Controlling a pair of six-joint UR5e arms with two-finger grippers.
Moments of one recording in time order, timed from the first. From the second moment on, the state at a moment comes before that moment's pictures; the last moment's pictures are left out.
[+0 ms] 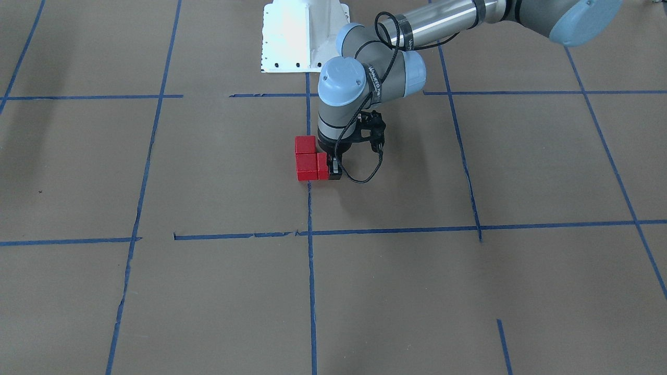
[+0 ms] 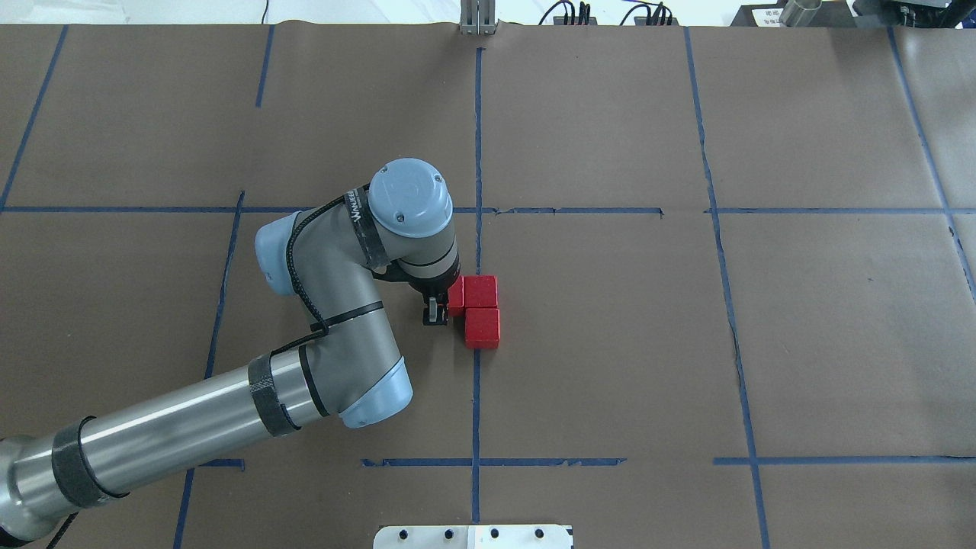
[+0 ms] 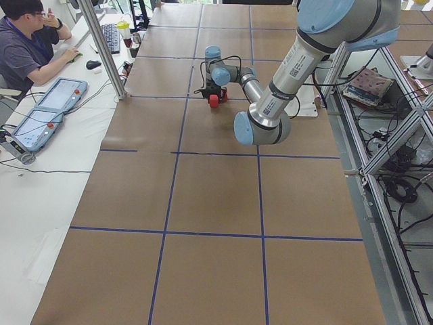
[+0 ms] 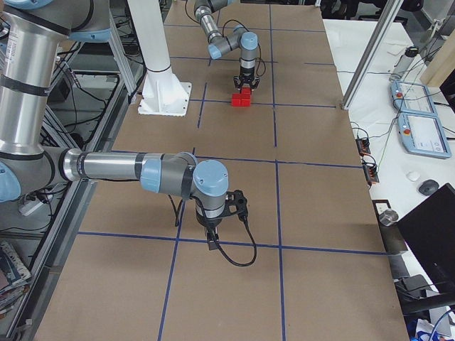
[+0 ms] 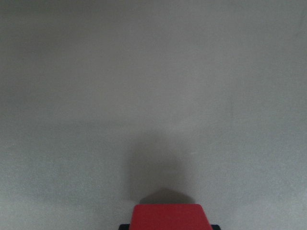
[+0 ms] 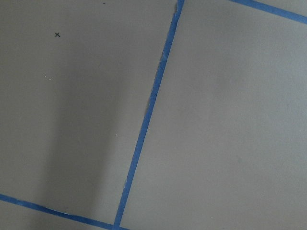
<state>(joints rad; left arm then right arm) -0.51 -2.38 -1.42 -1.67 -1.93 -2.78 1.62 -1.88 1.91 -1.73 2.30 -0.39</state>
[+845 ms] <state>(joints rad) -0.56 -2.38 -1.49 -1.62 -1.97 -2.65 1.62 -1.88 1.92 -1.73 2.30 -0.39</state>
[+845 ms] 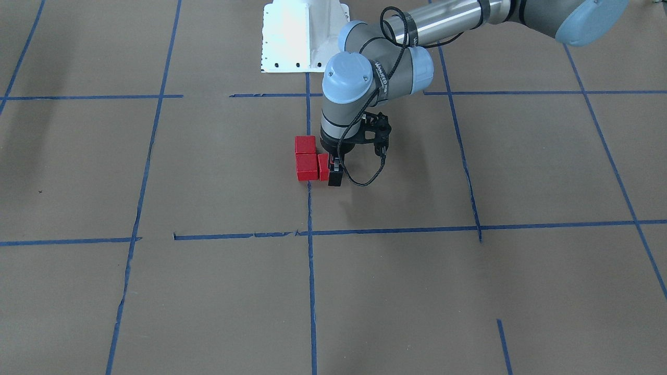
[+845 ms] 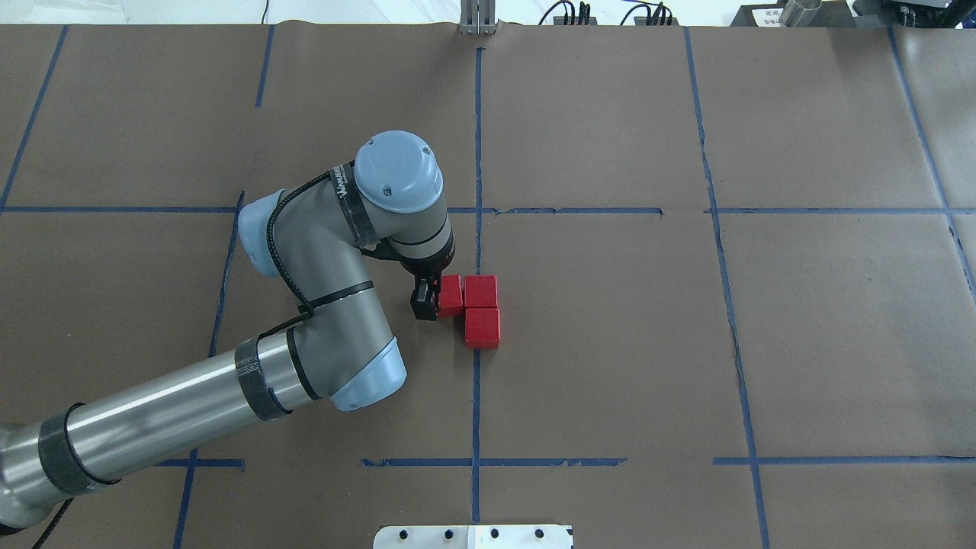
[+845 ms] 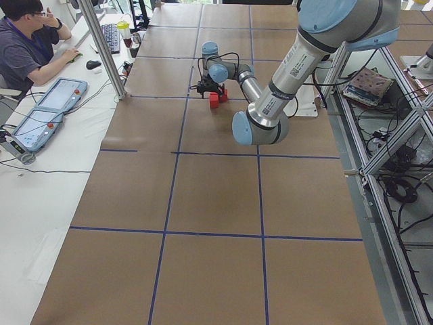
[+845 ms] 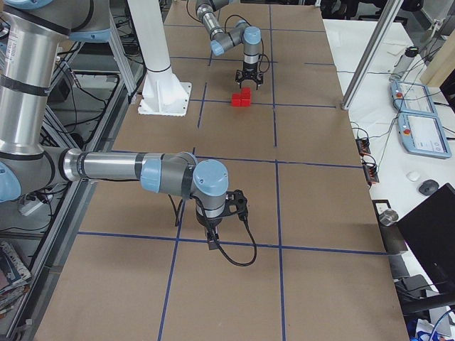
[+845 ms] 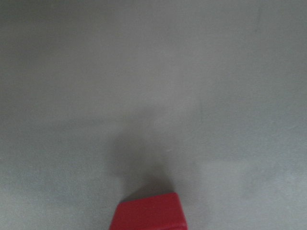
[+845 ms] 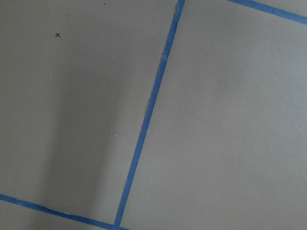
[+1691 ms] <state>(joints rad) -0.69 -2.10 -1.89 -1.48 -2.08 -1.87 1.62 -1.88 1.91 -1.73 2.30 -0.39</state>
